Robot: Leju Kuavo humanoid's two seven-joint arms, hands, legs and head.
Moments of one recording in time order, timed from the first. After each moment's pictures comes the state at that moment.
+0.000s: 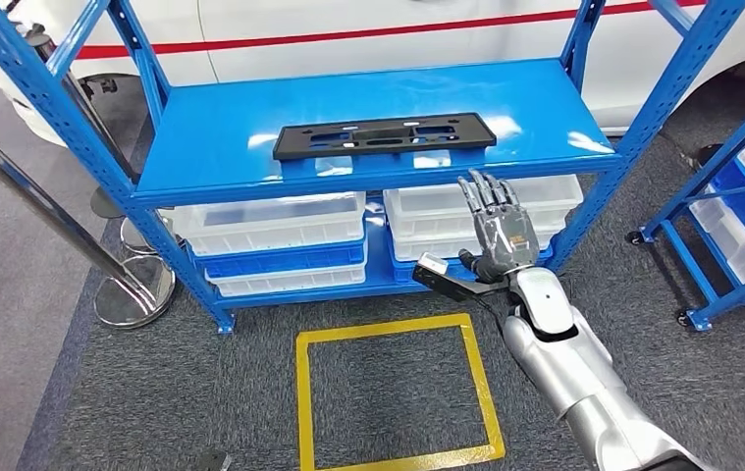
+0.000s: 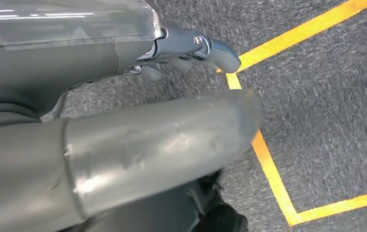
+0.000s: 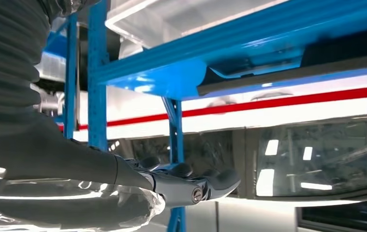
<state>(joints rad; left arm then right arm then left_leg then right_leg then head) -0.01 -0.03 -0.18 -0.44 -0.01 -0.04 -0.30 -0.58 -0.11 0.40 -1.06 1.14 -0.45 0.02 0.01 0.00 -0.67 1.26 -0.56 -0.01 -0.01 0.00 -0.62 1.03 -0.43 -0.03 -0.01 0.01</state>
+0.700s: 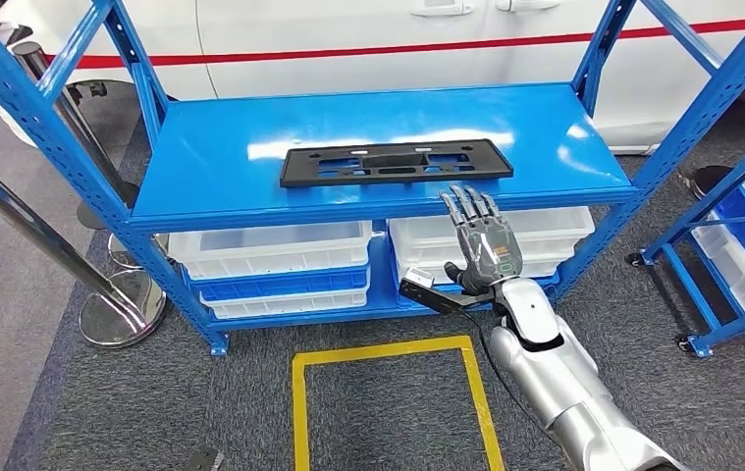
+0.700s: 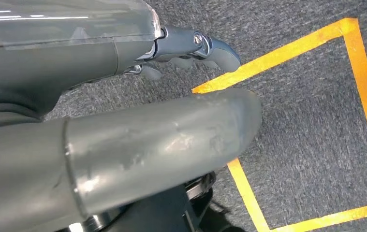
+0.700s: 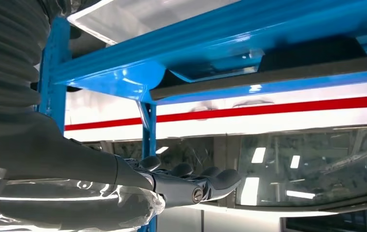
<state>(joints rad) -0.01 -0.03 -0.18 -0.45 -0.01 -0.04 -0.30 -0.55 -0.09 0.40 -1.04 1.14 -0.45 0.00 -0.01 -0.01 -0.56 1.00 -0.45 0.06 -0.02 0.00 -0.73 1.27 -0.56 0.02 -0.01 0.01</state>
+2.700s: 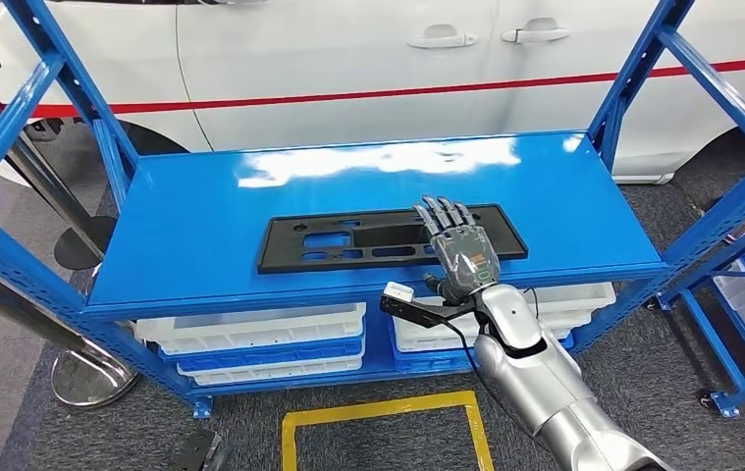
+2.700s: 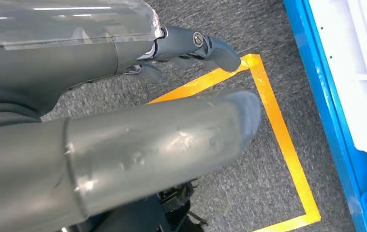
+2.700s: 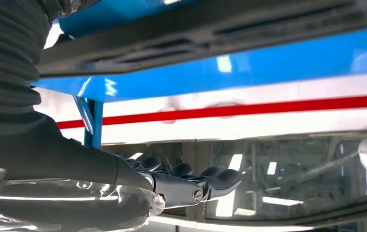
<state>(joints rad) -0.06 -0.01 -0.19 -0.47 -0.01 -0.03 -0.30 -0.55 -0.06 0.47 -1.03 1.12 -0.44 -0.02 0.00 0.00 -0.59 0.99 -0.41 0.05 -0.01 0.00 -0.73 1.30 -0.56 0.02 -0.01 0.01</state>
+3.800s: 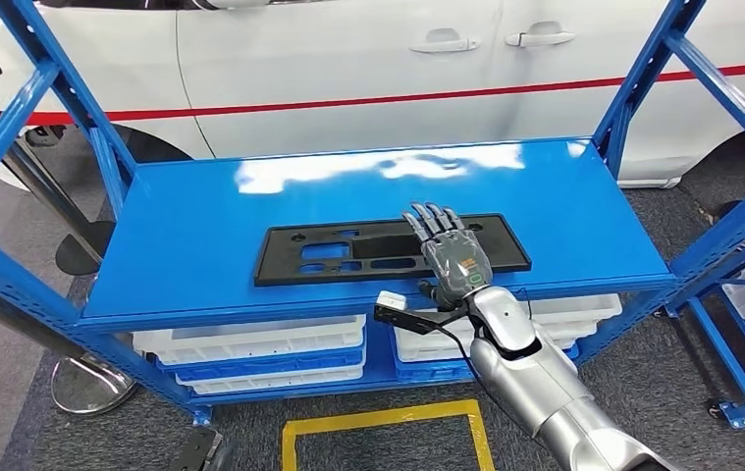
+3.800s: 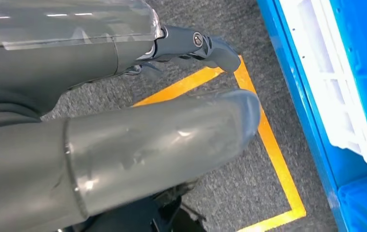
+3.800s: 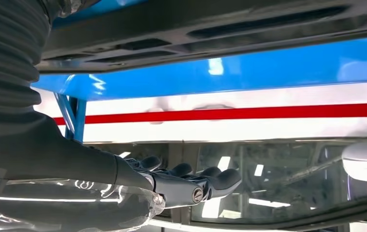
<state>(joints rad) -0.06 -0.01 -0.19 -0.47 -0.02 -0.05 -0.33 -0.57 -0.06 0.53 -1.02 1.11 -0.43 -0.03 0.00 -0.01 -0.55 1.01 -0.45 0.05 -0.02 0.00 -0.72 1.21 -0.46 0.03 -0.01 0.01</state>
